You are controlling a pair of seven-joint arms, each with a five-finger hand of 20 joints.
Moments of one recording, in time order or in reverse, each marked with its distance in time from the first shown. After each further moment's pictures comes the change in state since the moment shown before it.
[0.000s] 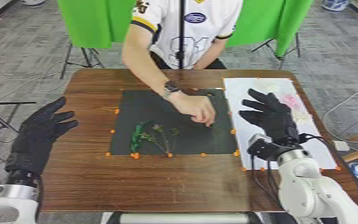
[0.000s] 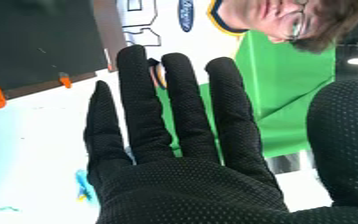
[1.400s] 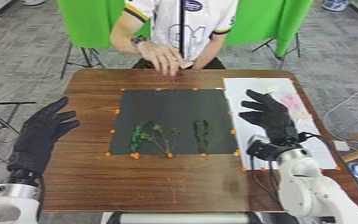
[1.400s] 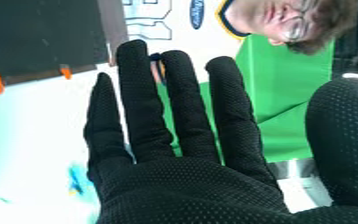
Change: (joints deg) left arm -0.3 0.3 0.5 0.0 0.0 0.0 -0.1; right arm 0.5 1.0 -0.5 0.0 -6.4 1.5 1.9
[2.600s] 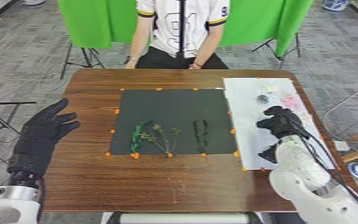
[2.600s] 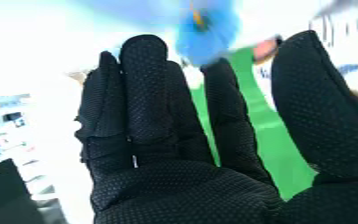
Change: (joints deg) left arm 0.8 0.7 0.5 -0.1 -2.2 0.3 2.2; right arm 15.4 9.1 -15.2 8.1 -68.4 -14.1 47.1
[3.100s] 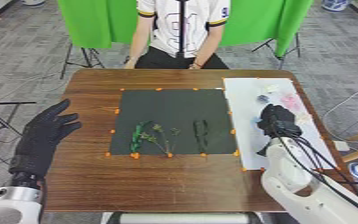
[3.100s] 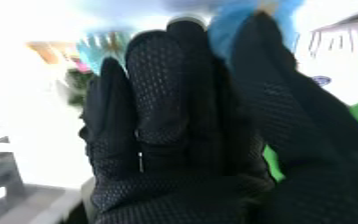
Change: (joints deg) left arm 0.0 0.6 0.7 0.0 -0.2 0.0 0.8; right arm 9.0 3.2 -14.4 7.9 -12.7 10.7 2.5
